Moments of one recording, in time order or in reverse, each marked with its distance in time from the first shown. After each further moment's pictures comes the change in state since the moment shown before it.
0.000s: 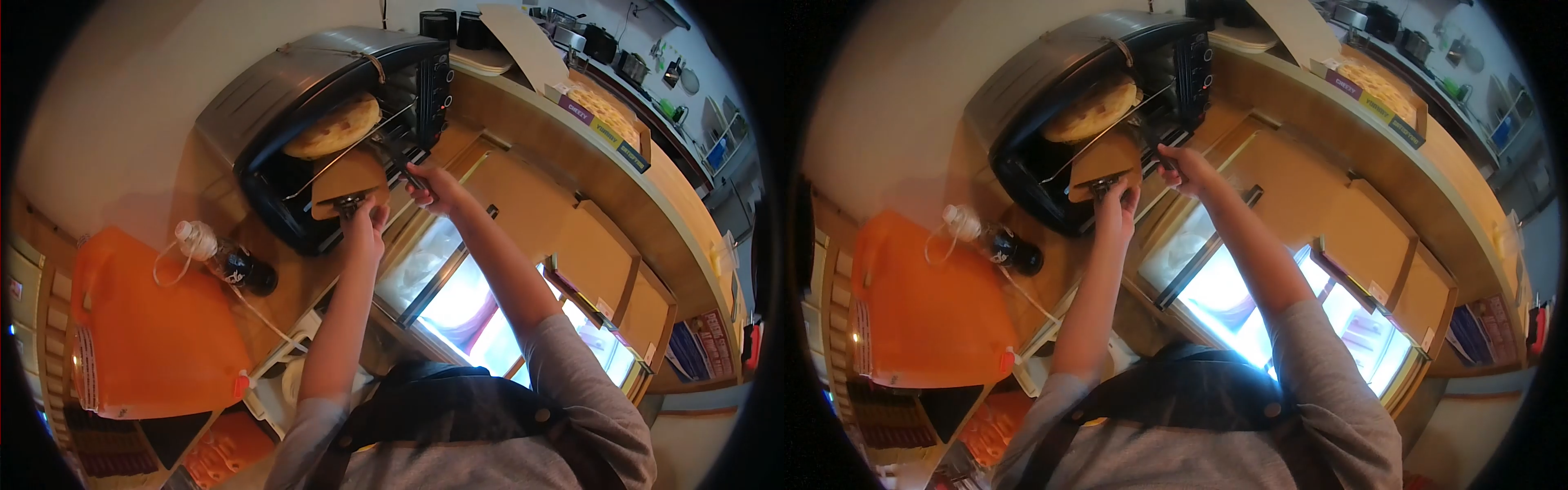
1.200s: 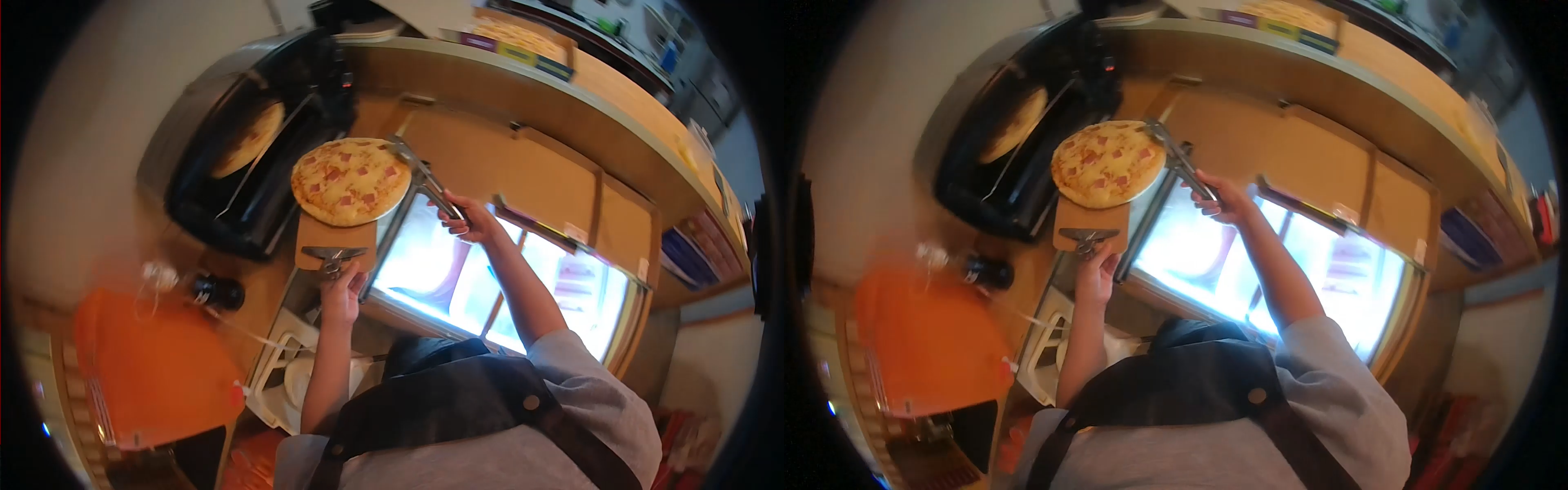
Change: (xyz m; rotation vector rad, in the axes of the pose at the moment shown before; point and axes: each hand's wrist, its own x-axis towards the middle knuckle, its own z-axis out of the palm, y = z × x) left_hand -0.119 -0.056 -0.082 0.283 -0.224 -0.257; right_hand -0.187 0.069 -0.145 0.274 -0.154 -0.125
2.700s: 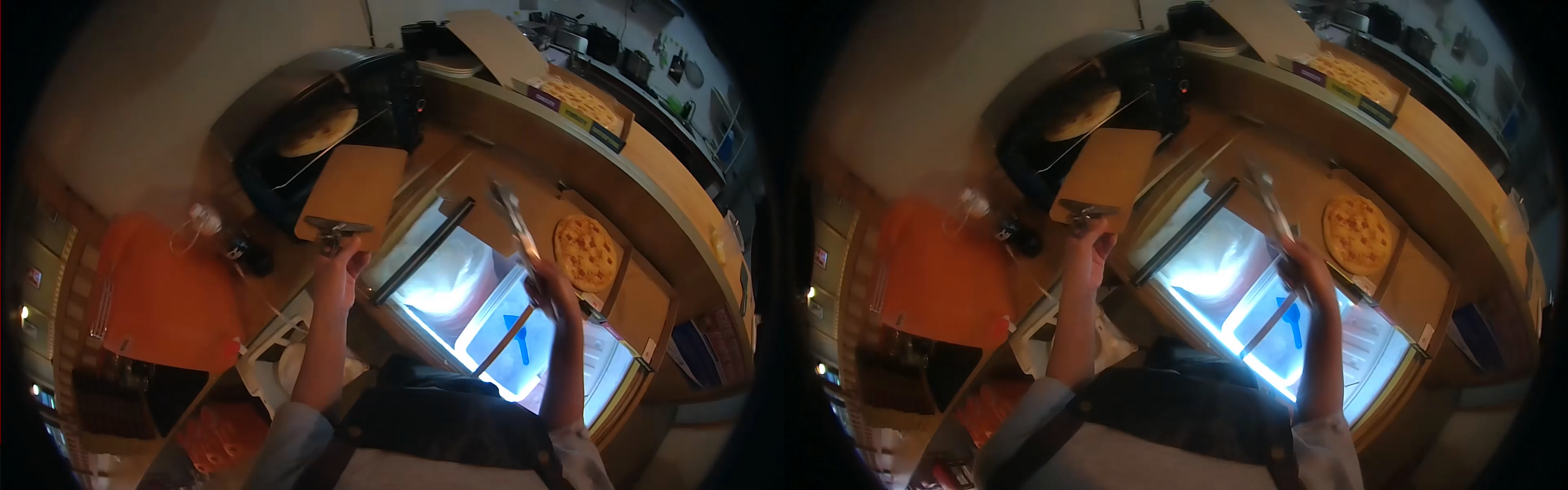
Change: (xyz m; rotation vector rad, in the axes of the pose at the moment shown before) left_hand -0.049 0.071 0.067 0.047 0.097 0.339; right_hand -0.132 -0.023 0.082 -0.624 0.509 -0.192
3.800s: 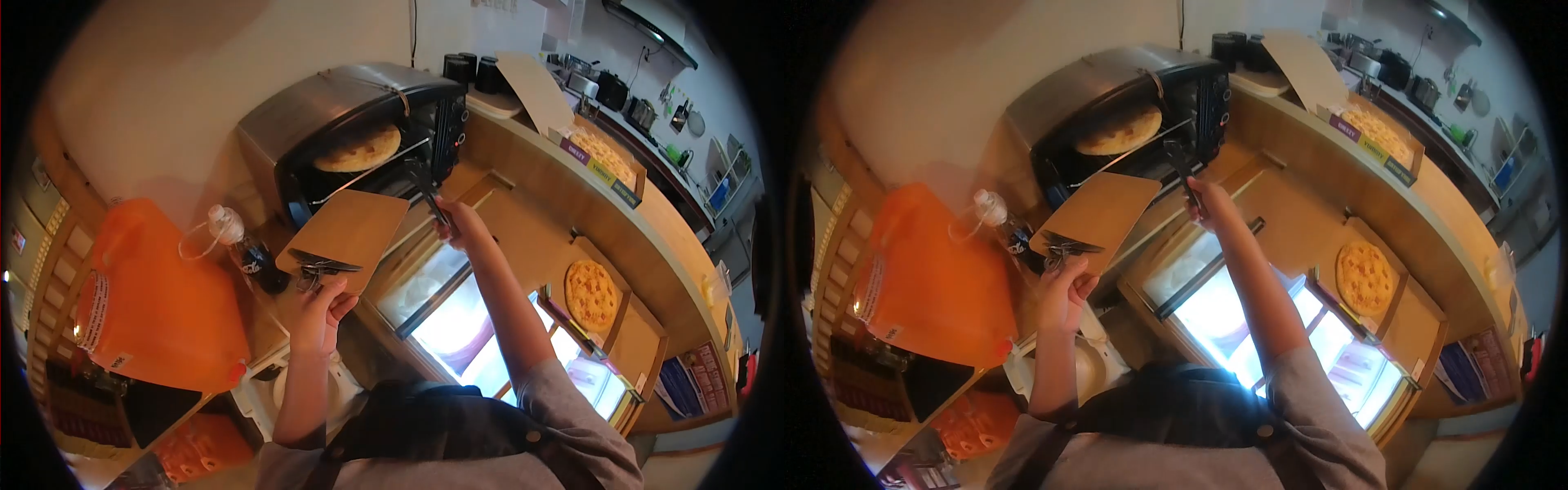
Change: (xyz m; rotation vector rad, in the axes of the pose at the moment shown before) left_hand -0.009 0.083 -0.065 -0.051 -0.005 -0.012; right_hand 0.203 -0.025 0.213 0.122 -0.143 0.190
